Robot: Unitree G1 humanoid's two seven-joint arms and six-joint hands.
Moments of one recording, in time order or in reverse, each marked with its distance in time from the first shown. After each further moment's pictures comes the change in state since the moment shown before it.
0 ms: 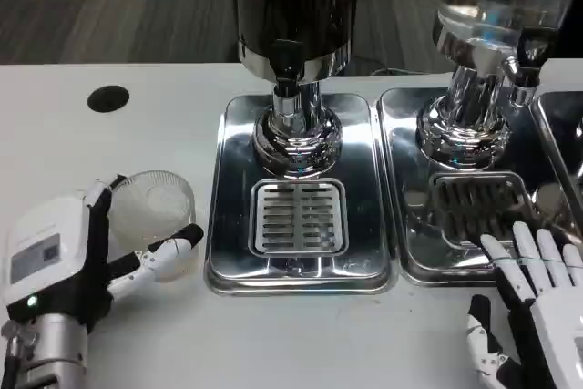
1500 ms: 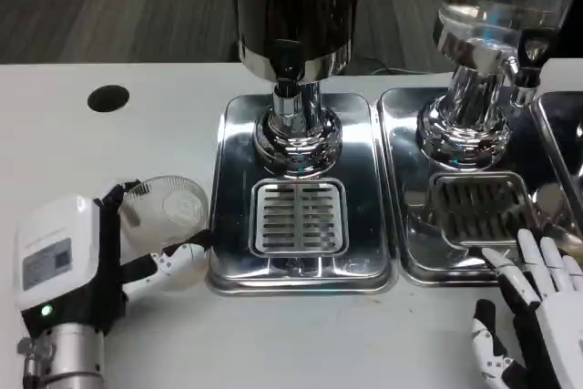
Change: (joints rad) left arm 0.009 -0.027 -0.041 0.047 -0.003 -0.072 0.197; right arm -0.018 -0.004 -0.012 0.059 0.041 -0.033 0.004
